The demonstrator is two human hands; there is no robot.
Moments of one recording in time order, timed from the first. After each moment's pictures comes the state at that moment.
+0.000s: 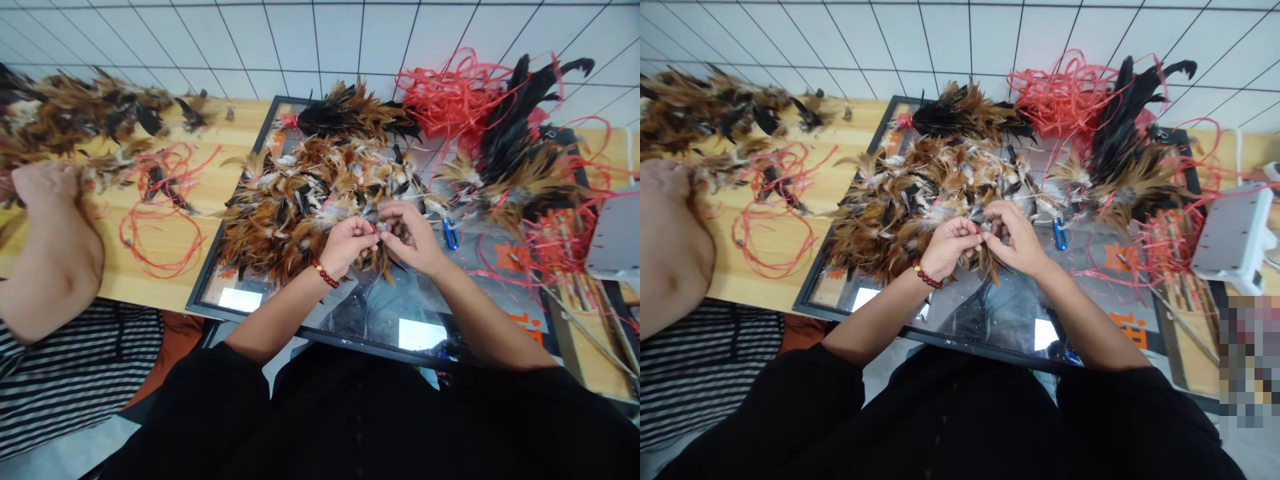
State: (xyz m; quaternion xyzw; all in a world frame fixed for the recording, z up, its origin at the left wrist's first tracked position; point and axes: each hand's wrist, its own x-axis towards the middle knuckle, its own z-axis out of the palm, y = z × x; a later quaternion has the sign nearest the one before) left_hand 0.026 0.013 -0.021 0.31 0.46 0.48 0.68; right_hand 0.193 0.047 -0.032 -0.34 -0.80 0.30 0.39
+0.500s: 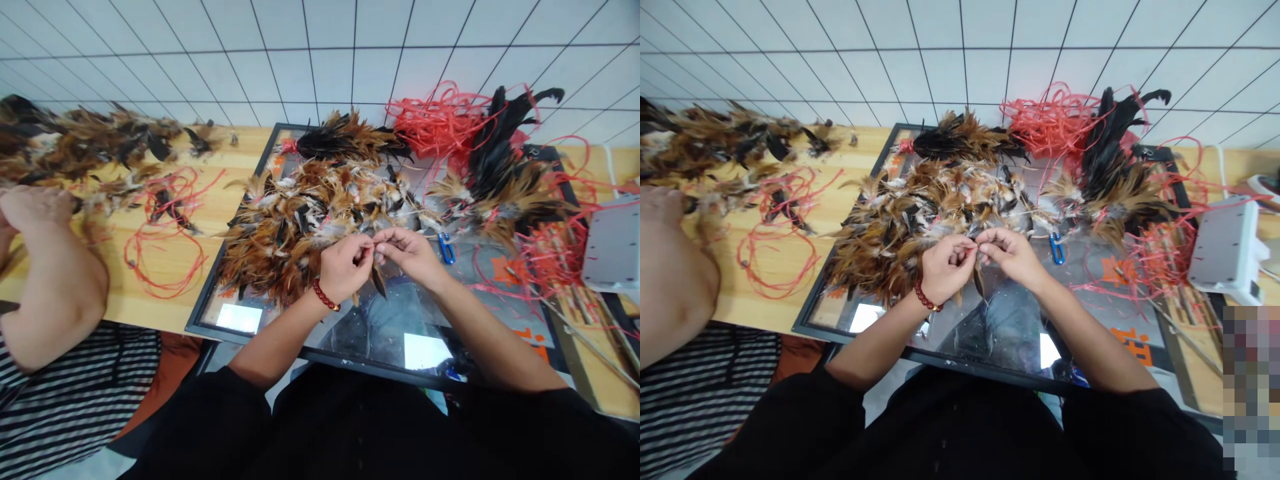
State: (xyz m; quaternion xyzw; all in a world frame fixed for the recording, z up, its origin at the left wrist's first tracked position) left_hand 0.017 -0.001 -0.026 0.62 0.54 0.50 0.28; right_hand 0.181 0.045 -0.023 -0.35 -0.57 0.63 0.39
